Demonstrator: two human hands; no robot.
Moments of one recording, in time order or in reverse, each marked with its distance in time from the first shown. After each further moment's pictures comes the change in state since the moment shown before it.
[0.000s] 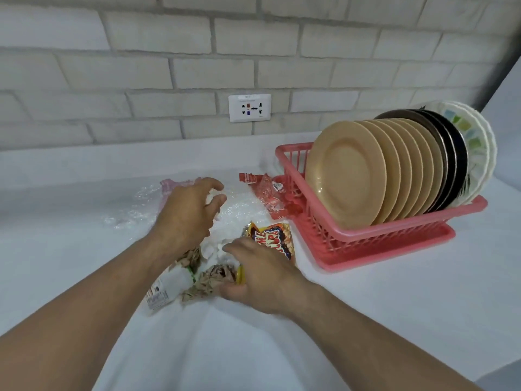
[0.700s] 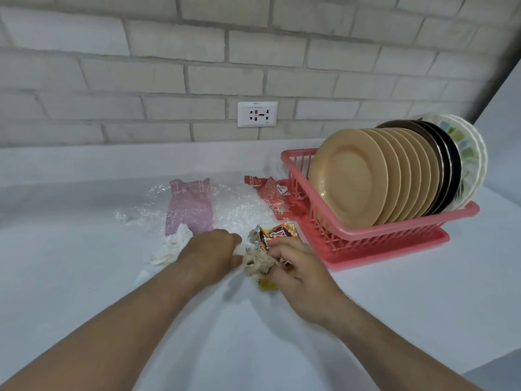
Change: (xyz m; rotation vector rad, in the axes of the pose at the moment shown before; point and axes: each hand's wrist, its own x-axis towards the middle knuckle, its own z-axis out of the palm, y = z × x) left_hand -0.038 -0.026 0.034 0.550 -0.392 0.146; right_hand -0.046 0.006 -0.006 0.456 0.323 0.092
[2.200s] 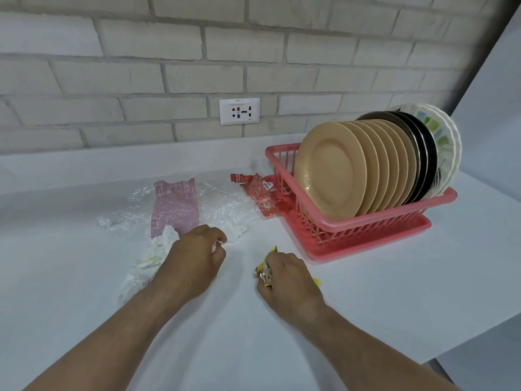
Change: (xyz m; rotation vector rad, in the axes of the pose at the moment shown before) left_hand -0.033 0.019 -0.014 -0.343 0.301 -0.086; right_hand -0.007 0.048 0.026 -0.670 0.021 0.025
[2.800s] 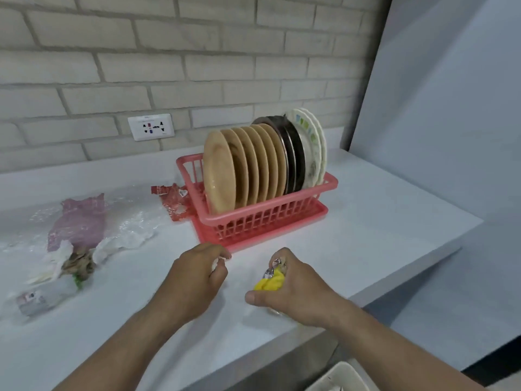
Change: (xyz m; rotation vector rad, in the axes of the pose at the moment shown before) left_hand -0.040 0.174 0.081 -0.119 -0.067 0.191; right_hand -0.119 0.140 -0.130 0.709 -0.186 0.363
